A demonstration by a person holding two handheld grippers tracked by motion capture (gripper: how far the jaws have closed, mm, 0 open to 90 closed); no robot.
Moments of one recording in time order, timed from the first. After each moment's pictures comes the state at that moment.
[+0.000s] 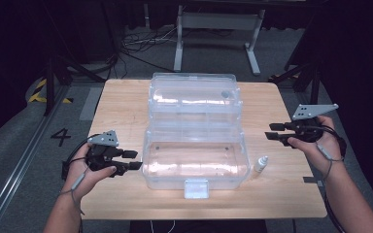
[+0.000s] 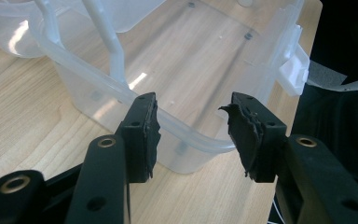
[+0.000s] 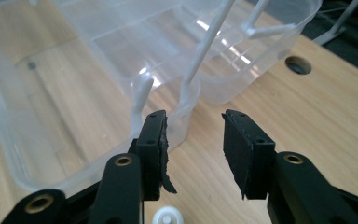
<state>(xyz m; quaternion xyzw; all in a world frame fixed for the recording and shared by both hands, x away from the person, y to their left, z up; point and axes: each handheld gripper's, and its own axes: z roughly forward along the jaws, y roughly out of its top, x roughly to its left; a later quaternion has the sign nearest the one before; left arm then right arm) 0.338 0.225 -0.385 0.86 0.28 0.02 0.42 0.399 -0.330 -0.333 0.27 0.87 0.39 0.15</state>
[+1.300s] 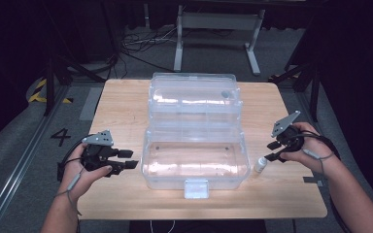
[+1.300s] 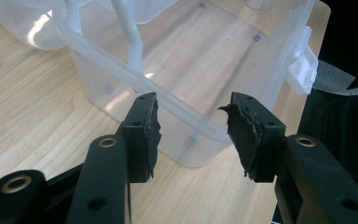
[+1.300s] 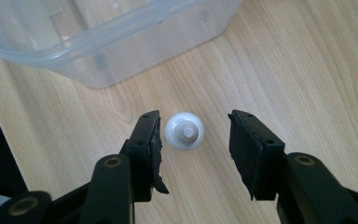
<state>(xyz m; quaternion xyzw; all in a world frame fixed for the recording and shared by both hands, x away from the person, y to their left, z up) 0.337 0.236 -0.386 0.85 0.30 0.03 0.43 0.409 -0.310 -0.368 0.20 0.96 0.18 0.06</state>
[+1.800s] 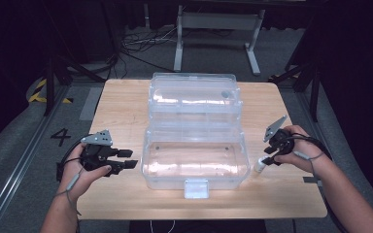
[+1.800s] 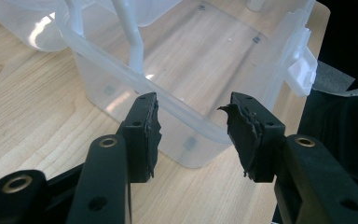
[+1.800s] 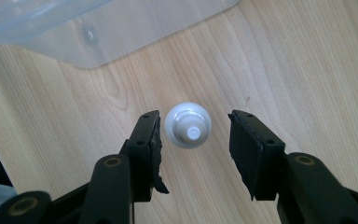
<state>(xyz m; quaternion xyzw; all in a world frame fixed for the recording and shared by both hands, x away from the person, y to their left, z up) 0.337 0.237 -0.385 0.85 0.30 0.03 0.43 0.415 -0.299 -0.390 0.19 0.97 0.13 0.05</state>
